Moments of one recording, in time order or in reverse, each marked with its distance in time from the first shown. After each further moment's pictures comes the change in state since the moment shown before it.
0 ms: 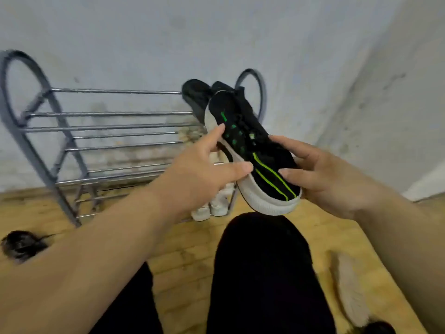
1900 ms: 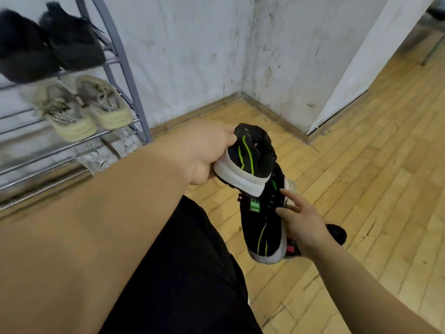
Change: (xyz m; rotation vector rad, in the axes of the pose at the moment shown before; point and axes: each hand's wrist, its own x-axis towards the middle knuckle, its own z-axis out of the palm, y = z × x) left_hand 0.080 -0.012 0.270 -0.159 -0.367 -0.470; right_hand -0.153 0.301 -0.097 0.281 0.844 0.493
